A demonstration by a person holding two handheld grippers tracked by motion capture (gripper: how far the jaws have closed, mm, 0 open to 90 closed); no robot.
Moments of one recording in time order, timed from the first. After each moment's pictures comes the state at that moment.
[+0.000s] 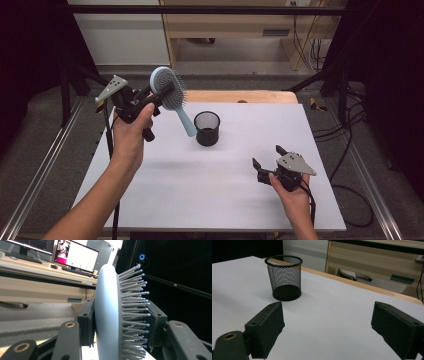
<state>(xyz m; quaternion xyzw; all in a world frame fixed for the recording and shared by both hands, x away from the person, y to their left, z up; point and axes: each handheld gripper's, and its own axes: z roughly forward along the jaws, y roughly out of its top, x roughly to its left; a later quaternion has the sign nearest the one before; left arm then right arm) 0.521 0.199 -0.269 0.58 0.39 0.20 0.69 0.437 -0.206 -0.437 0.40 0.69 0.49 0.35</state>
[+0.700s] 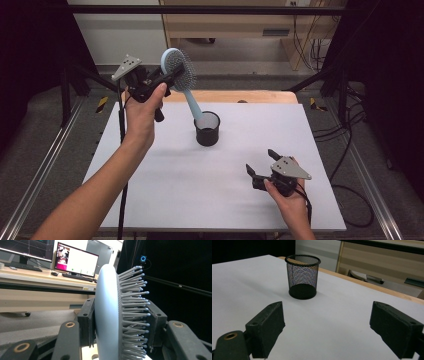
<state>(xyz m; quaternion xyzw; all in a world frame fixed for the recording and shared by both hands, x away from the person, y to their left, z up) 0.560 0.174 -0.248 0.58 0.37 0.23 0.69 0.426 -0.193 -0.438 0.36 0.71 0.50 0.33</state>
